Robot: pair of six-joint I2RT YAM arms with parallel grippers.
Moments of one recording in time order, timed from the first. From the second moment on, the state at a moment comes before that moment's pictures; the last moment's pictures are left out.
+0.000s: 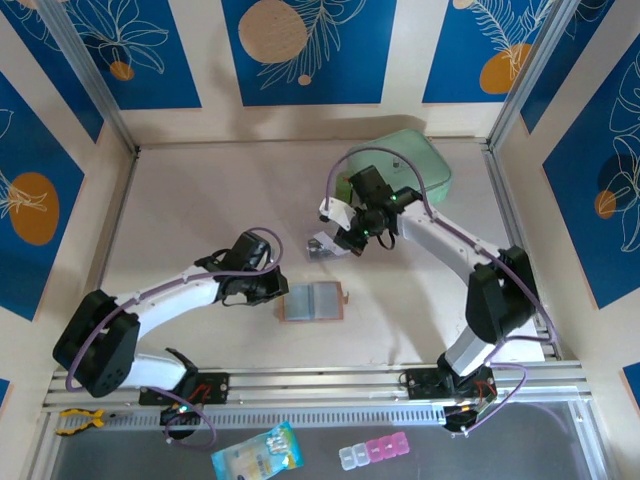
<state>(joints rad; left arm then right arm) -0.63 1.34 0.70 -0.39 0.33 -0.89 0.53 1.66 1.35 -0.80 -0.33 -0.59</state>
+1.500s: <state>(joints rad) -0.58 1.31 0.69 -0.45 0.32 -0.88 0.49 2.23 1.98 -1.20 -0.26 -0.92</state>
